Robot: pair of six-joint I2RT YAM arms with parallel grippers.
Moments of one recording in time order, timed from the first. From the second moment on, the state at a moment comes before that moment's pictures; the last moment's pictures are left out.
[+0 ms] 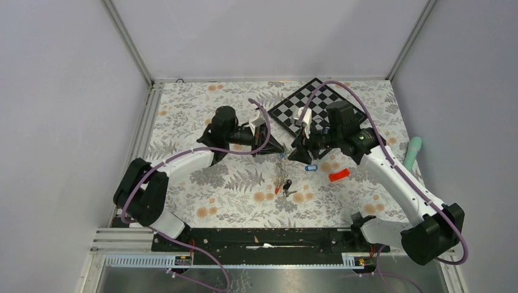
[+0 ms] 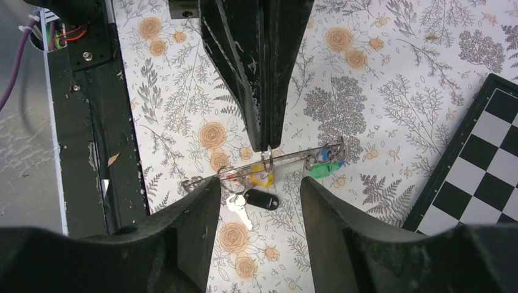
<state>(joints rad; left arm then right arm) -0.58 1.53 0.95 0.40 1.10 -0.06 0.47 1.21 1.13 -0.64 -0.74 -0.45</state>
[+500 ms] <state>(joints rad) -0.58 1.53 0.83 0.94 1.11 -0.54 0.46 1.21 1.11 -0.58 -0.83 -0.44</state>
